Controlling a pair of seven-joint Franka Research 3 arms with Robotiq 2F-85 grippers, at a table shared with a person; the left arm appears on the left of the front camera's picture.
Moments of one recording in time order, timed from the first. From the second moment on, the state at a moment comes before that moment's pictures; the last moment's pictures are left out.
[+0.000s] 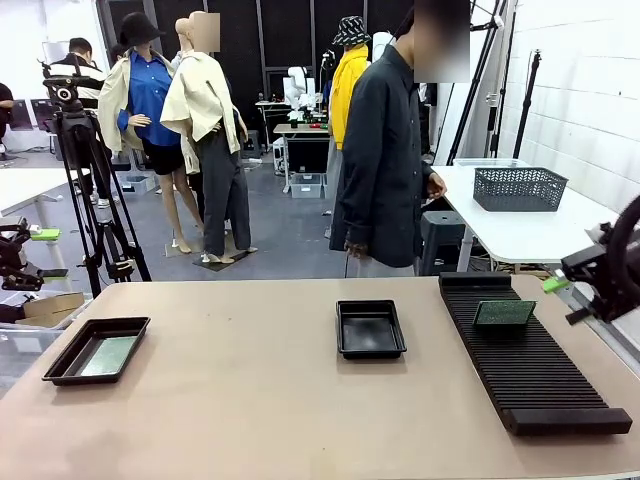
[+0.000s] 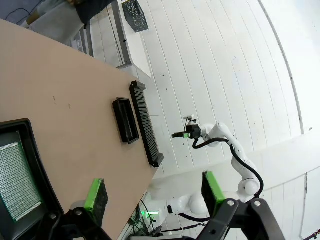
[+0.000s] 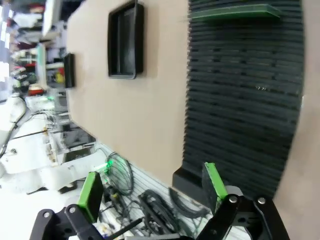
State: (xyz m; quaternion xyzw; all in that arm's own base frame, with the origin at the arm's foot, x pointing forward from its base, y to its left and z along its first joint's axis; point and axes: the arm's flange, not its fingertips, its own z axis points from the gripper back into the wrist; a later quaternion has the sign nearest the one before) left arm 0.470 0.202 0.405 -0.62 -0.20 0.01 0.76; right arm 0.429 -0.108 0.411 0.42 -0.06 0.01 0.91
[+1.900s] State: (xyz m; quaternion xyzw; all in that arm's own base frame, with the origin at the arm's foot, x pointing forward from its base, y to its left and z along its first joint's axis) left arm 0.470 0.202 0.404 -0.62 -0.20 0.01 0.76; right arm 0.585 -0.016 0.425 0.07 -0.03 0.65 0.76
